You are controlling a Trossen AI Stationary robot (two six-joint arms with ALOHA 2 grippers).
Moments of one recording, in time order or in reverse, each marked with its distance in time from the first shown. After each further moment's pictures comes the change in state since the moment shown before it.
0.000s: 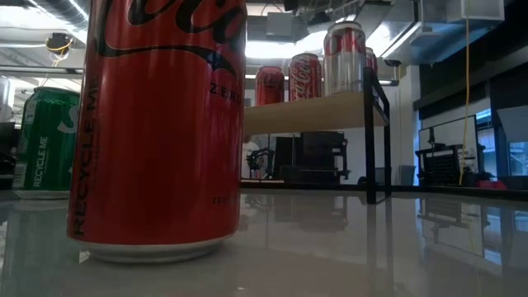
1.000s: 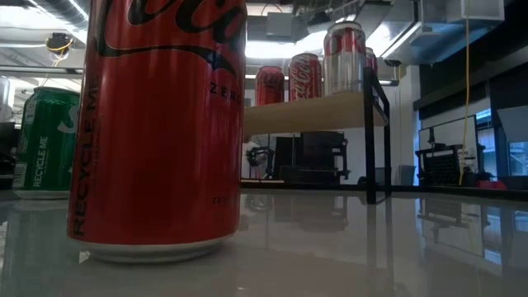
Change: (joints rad) left arm 0.006 0.004 0.000 0.082 0.060 0.172; right arm 0.000 0.000 0.000 0.024 -0.080 -0.043
